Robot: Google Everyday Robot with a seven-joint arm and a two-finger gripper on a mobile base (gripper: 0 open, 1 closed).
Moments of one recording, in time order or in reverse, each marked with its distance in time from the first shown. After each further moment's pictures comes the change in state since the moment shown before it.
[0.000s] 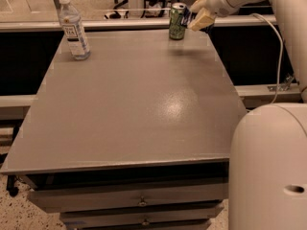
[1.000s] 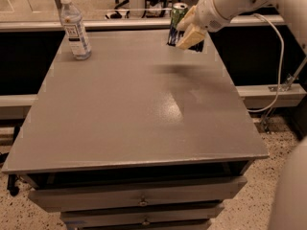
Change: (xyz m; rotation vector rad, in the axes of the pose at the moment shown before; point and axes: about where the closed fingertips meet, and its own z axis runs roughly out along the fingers) arm -0.050 0.087 -0.023 -0.164 -0.006 0.021
